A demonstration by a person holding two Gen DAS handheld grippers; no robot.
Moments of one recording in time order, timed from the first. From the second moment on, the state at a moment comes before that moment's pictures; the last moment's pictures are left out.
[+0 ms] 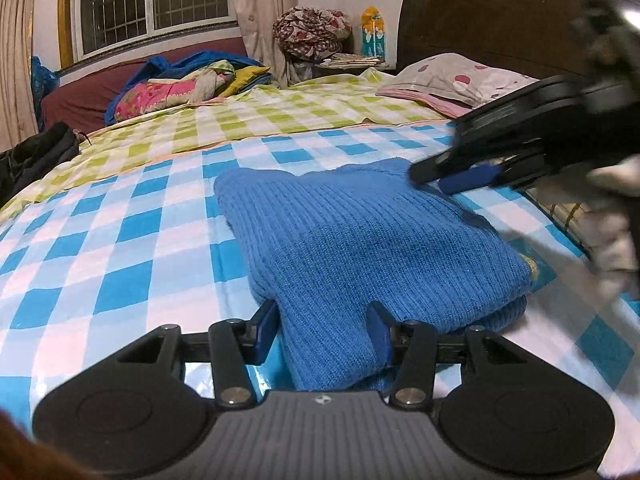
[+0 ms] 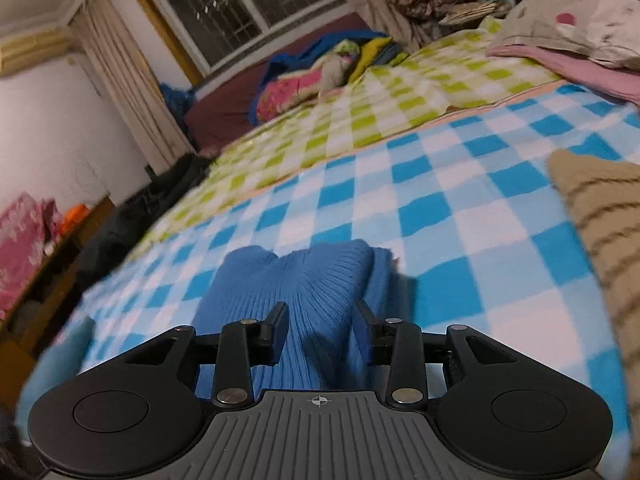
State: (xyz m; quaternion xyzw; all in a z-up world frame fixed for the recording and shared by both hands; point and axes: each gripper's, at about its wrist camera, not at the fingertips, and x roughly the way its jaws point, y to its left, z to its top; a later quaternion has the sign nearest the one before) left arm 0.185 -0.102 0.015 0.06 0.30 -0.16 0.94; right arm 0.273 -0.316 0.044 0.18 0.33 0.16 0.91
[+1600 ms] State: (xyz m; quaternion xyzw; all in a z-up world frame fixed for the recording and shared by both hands) left arm 0.239 -0.093 0.033 -0.02 0.29 -0.15 0.94; right arm 0.267 -0.300 0.026 0.07 0.31 0.10 0.94
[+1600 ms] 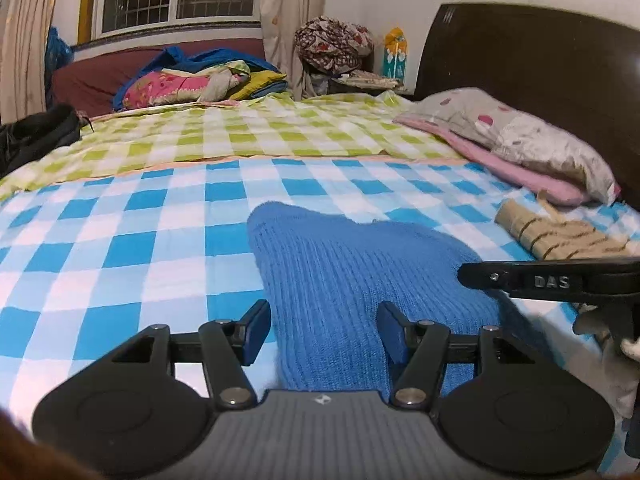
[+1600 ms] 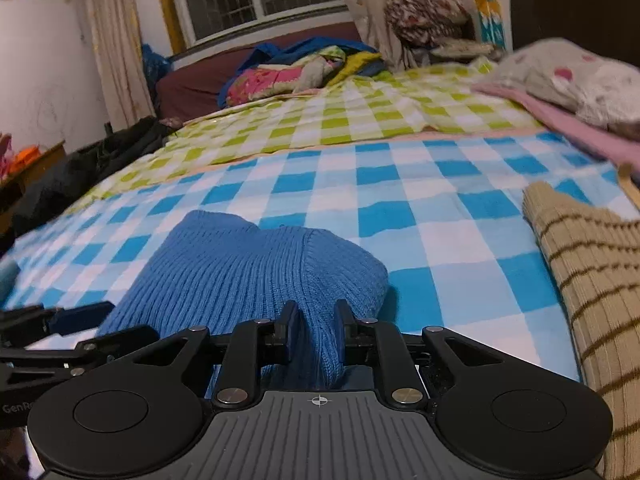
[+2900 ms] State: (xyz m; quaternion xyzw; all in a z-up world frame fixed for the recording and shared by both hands) left arm 0.152 -0.059 0.010 -0.06 0.35 -0.17 0.92; right arm 0.192 -0.307 0.014 0.21 0.37 0.16 0.89
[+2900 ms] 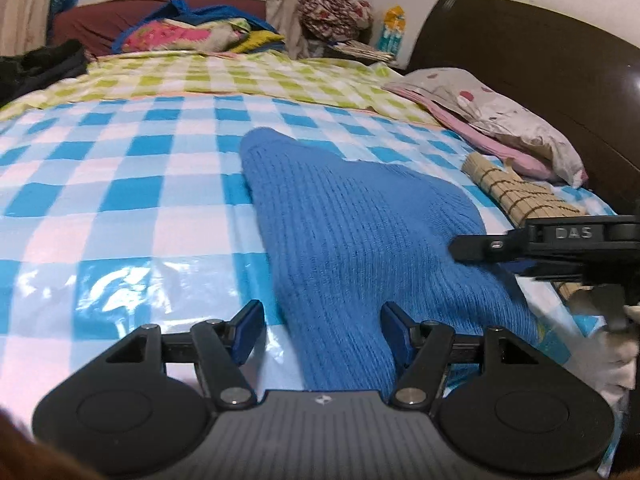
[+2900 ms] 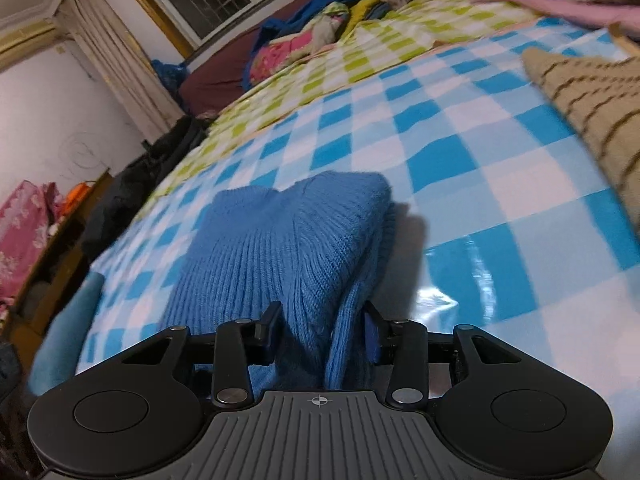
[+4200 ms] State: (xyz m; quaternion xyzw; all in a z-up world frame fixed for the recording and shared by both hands) left arm 0.065 -0.072 0.007 0.00 0.38 -0.11 0.92; right arm 0.066 -0.252 0.017 0.04 0.39 0.07 0.92
